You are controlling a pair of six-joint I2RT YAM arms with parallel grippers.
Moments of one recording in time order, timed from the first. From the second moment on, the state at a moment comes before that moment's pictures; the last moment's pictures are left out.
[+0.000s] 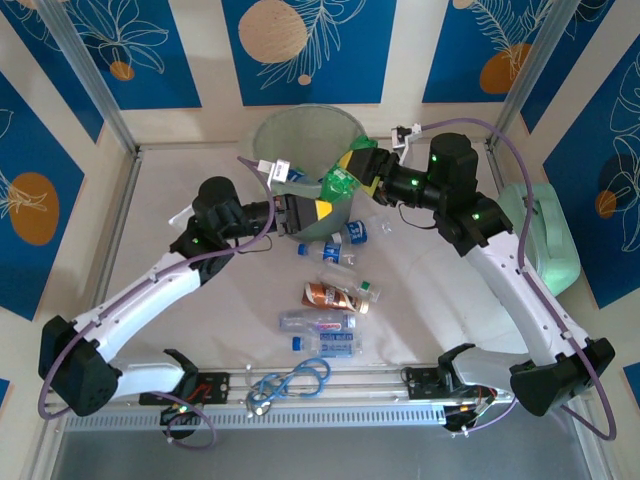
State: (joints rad) left arm -0.65 1.23 1.02 0.27 0.75 -0.89; right arm 0.44 1.19 1.36 -0.38 -0.57 1.00
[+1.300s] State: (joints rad) left arm -0.43 1.76 1.92 -0.71 0.23 -0.19; right arm 0.09 1.02 1.25 -0.78 -0.47 1.00
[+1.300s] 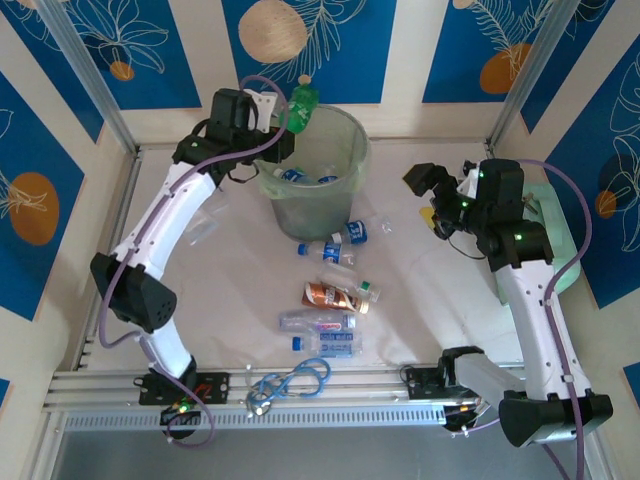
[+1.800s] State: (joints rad) left arm -0.43 1.81 1.94 -0.76 0.20 -0.18; right arm 0.09 1.04 1.22 -0.78 -0.46 1.00
